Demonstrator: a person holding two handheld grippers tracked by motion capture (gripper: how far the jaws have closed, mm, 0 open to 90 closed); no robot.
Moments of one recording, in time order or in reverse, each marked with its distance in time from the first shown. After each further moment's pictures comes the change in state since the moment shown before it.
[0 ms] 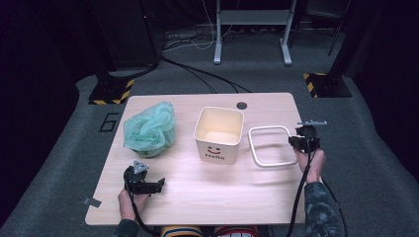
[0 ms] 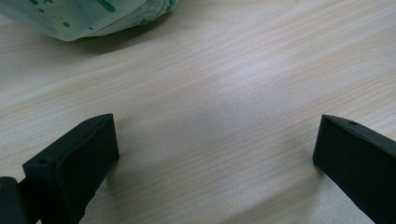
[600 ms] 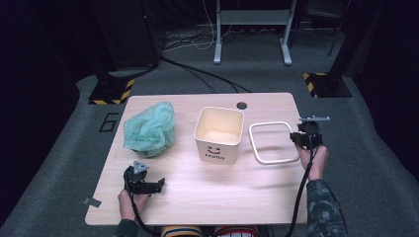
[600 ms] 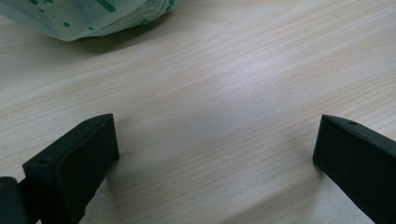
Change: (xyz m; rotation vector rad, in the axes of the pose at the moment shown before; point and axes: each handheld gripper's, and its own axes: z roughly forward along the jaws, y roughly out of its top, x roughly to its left) left arm 0.000 0.000 0.000 0.001 0.000 0.001; right arm 0.001 0.014 -0.015 -0.020 -0.002 -0.016
